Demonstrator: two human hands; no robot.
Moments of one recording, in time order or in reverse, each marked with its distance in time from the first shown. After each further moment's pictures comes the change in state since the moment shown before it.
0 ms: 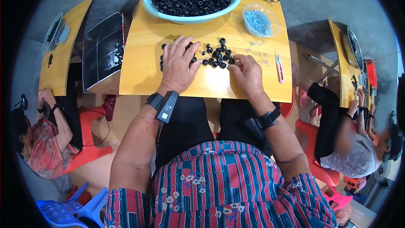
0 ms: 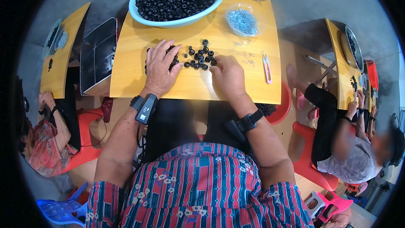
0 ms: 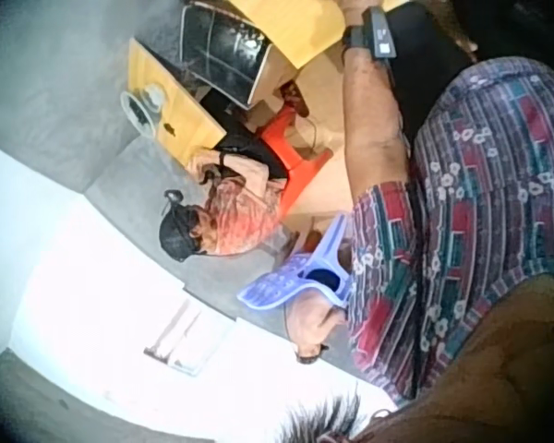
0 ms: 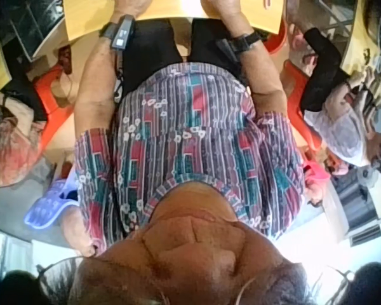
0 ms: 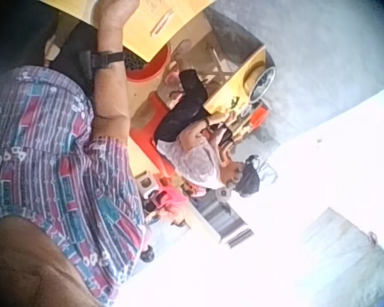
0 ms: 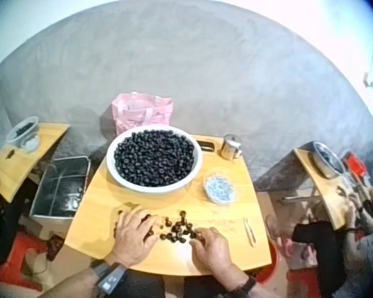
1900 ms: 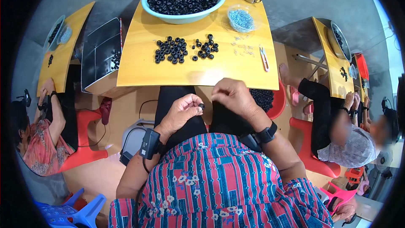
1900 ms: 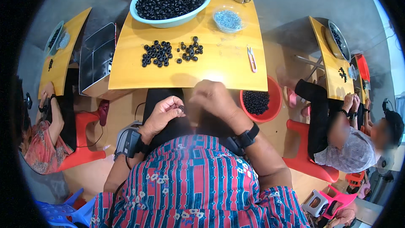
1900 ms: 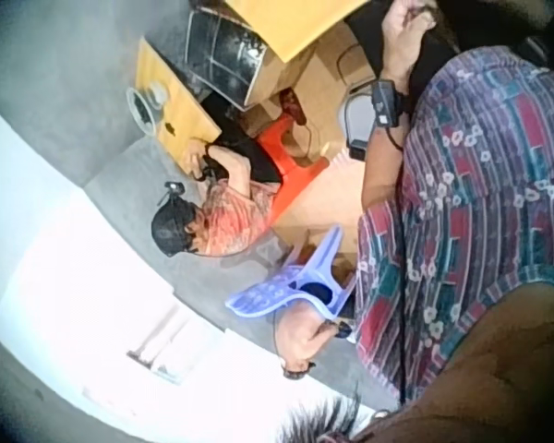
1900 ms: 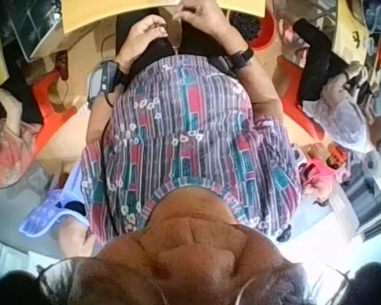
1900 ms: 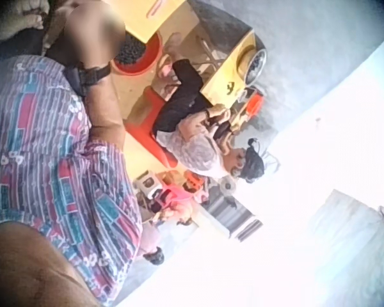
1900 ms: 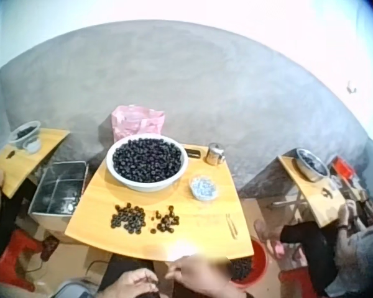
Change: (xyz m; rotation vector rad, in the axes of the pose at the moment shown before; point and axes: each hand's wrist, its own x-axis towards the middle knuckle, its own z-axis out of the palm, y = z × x) left_hand -0.110 0.031 -0.002 -1.519 -0.551 -0.511; right_hand -0.055 -0.036 -0.021 0.267 -0.365 -0.137
